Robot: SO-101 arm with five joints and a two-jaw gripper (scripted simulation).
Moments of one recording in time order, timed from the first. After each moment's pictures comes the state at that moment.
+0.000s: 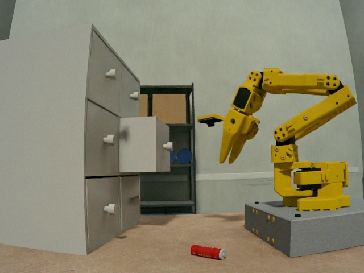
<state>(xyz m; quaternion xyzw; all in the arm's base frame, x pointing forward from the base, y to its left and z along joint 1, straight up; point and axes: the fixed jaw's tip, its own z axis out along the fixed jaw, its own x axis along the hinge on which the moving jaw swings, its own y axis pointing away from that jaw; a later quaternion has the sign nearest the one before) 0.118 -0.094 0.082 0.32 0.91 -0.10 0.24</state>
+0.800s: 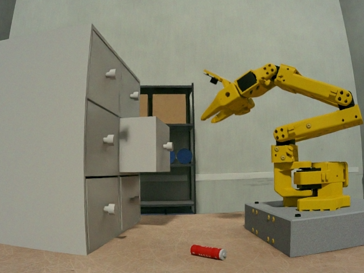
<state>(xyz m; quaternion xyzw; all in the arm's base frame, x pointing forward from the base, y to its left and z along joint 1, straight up) 0.148 -0.120 0.166 0.30 0.78 -0.19 0.52</state>
